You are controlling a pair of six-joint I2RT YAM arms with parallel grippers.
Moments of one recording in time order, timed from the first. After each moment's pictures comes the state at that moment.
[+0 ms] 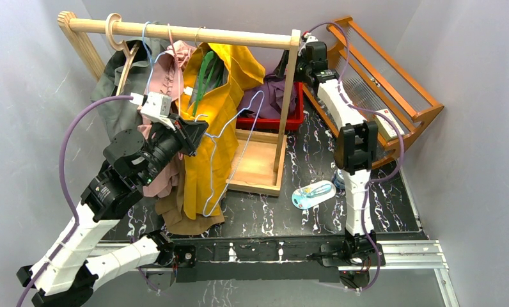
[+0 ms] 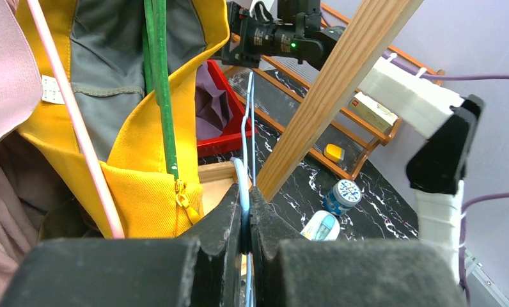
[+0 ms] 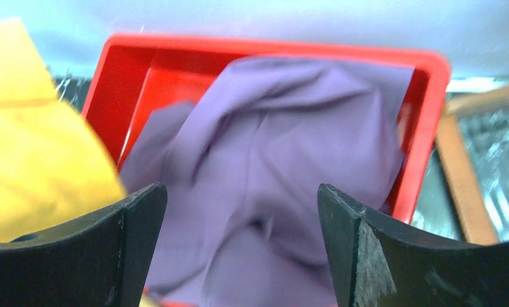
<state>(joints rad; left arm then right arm) -0.76 0.83 1.29 -0.48 -0.21 -0.30 0.28 2.28 2.20 -0.38 -0.25 0.40</state>
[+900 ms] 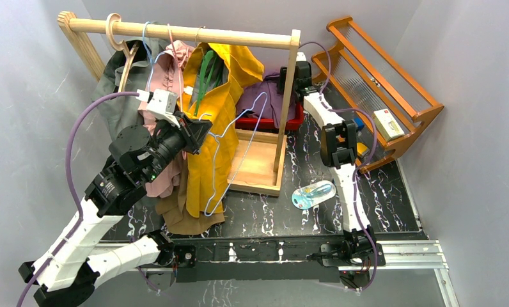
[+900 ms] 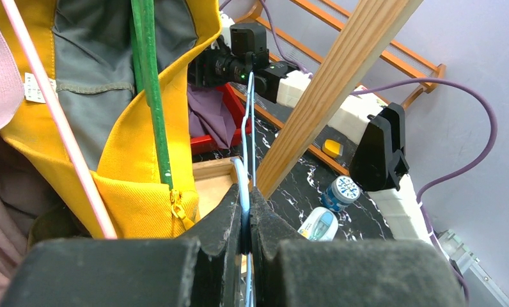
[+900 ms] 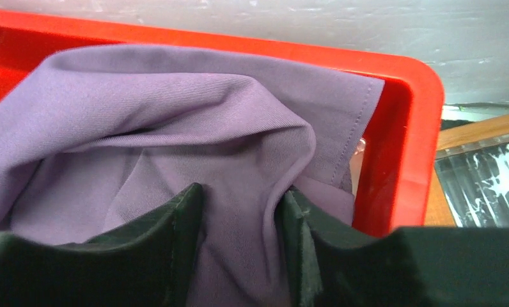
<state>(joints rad) -0.76 0.87 1.31 -0.49 -0.19 -0.30 0.29 2.66 2.41 -0.16 -0.04 0.22</state>
